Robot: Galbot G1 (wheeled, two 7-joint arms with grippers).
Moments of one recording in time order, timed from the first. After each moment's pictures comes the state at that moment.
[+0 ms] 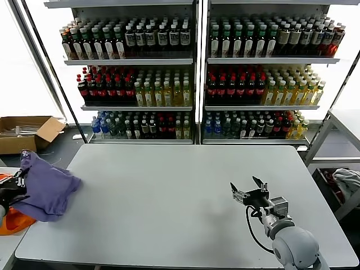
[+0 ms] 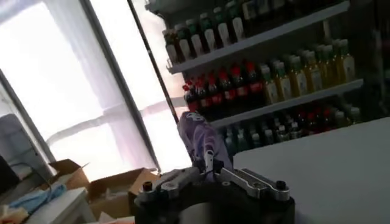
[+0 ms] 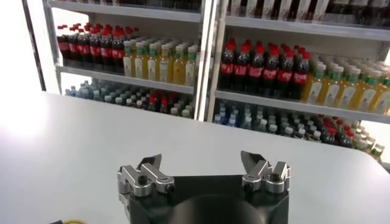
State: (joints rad) left arm 1.42 -0.82 -0.99 -1.81 -0.43 0.35 0.12; right arm -1.27 1.09 0.46 2.05 0.36 -0.53 0.03
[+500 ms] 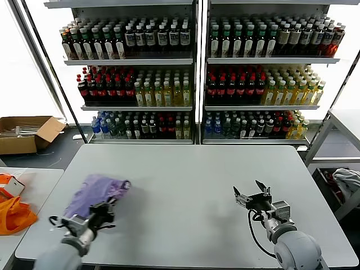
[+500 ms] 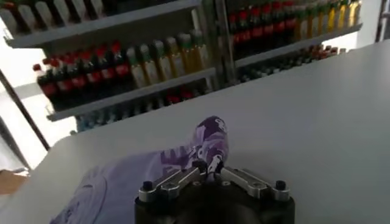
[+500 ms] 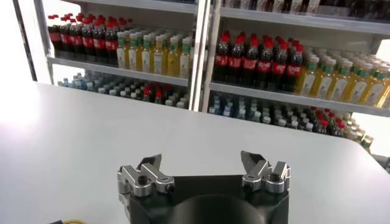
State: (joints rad) left arm 1.39 -1.02 -0.47 -1.99 -0.32 0.41 0.06; right arm -1.31 1.11 0.48 2.06 0.34 -0.53 0.03
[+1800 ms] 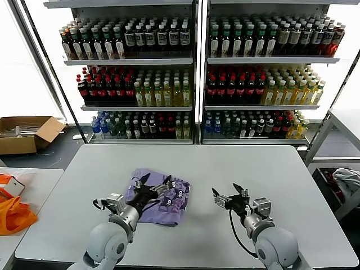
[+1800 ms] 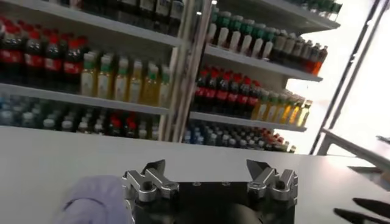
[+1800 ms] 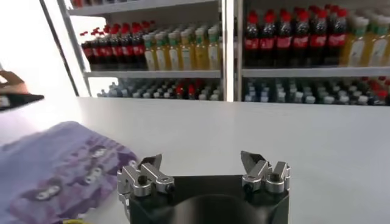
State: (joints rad) left arm 1.16 -1.21 -0.27 -1.99 -0.59 0.45 -0.14; right arm -1.20 1.12 0.29 2.03 0.58 -0.57 0.13
